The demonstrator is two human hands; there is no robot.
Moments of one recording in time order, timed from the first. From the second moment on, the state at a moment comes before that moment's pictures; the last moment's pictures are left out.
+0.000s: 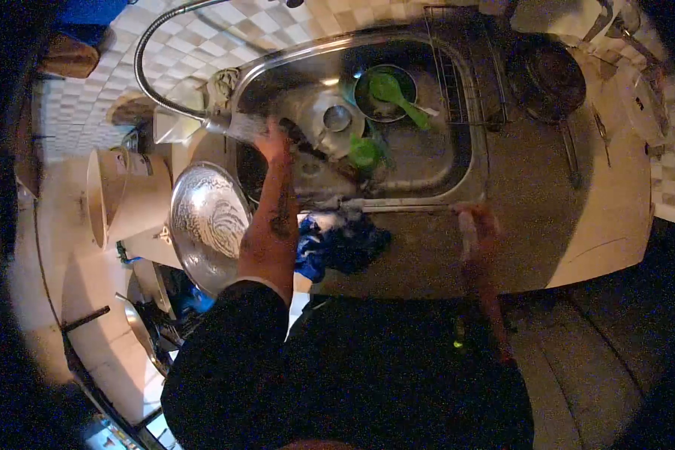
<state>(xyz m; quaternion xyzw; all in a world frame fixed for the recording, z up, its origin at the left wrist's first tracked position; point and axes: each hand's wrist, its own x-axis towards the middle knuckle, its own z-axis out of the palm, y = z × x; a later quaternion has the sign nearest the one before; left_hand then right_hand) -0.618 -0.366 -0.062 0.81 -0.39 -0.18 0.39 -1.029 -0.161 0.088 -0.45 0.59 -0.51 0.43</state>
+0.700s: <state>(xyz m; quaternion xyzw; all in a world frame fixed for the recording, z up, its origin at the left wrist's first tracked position) -0.686 -0.374 0.077 0.54 -0.31 -0.41 0.67 -0.928 -0.209 0.074 -0.50 0.48 -0.35 0.63</state>
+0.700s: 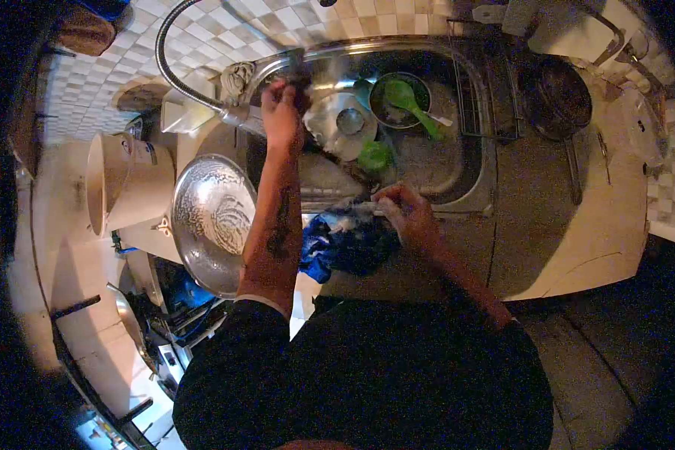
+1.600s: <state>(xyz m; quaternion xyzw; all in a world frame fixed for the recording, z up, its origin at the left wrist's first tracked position) -0.714 -0.406 -0.080 0.52 -0.26 -0.49 0.65 -0.994 -0.158 0.093 -0.43 0.61 -0.41 0.52</state>
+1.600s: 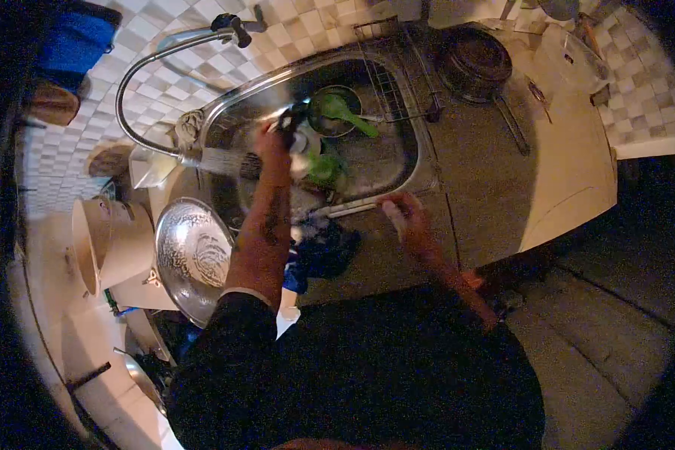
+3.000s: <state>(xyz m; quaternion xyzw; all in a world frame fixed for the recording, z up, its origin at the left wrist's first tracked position) -0.653 -0.290 0.074 0.66 -0.56 -0.40 0.30 -0.785 -0.470 0.034 -0.77 0.43 -0.17 0.43</state>
